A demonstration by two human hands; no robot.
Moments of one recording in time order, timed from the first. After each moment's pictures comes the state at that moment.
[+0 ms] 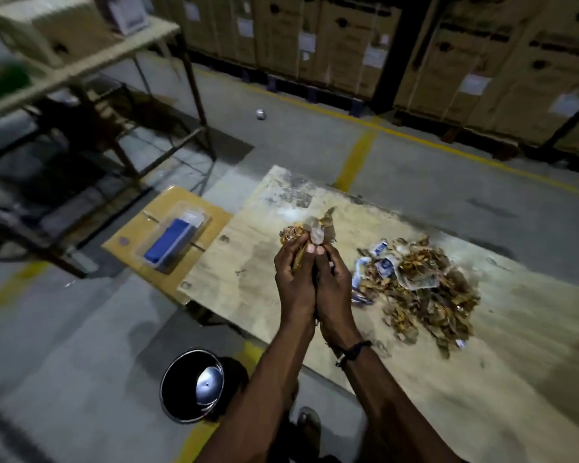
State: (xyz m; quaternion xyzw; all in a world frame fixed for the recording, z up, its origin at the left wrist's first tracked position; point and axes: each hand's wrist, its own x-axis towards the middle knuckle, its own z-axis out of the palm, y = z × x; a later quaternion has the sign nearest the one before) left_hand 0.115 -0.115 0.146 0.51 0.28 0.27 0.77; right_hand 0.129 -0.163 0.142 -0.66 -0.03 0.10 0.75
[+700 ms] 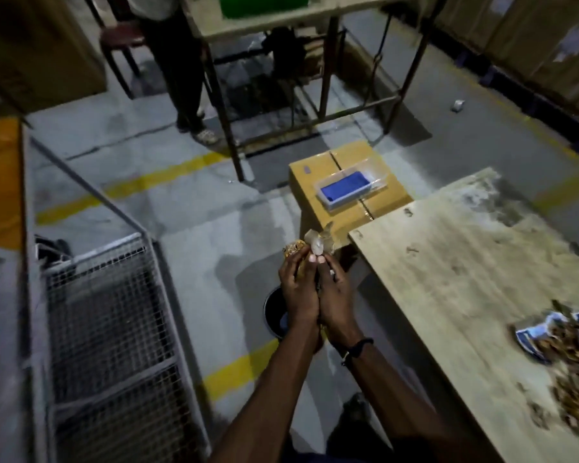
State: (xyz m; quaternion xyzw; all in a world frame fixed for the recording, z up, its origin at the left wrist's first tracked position) left_hand -0.160 0.084 0.078 0.39 0.49 0.45 0.63; right_hand -0.123 0.048 0.088 -0.65 -0.21 0.37 0.63
